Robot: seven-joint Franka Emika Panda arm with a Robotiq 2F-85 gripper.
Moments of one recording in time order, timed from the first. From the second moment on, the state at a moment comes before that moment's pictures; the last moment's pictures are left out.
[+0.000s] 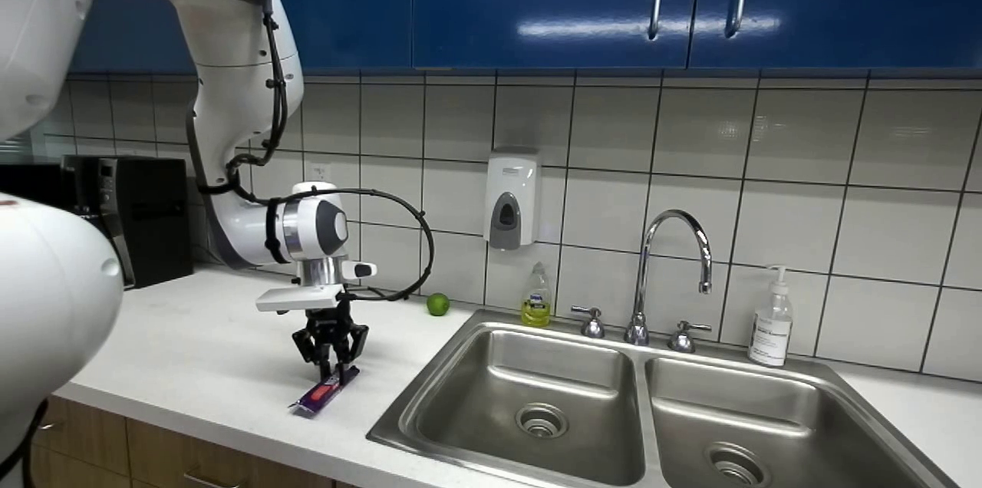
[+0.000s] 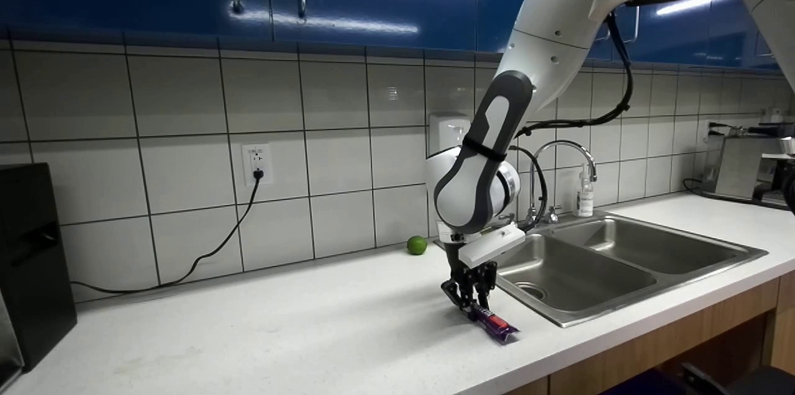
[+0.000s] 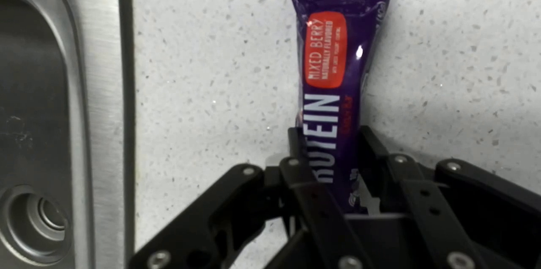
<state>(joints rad) 0.25 0.41 -0.04 -2.27 -0.27 2.54 0.27</state>
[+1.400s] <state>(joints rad) 0.22 0.13 -0.04 -2.47 -0.23 2.54 0.33</state>
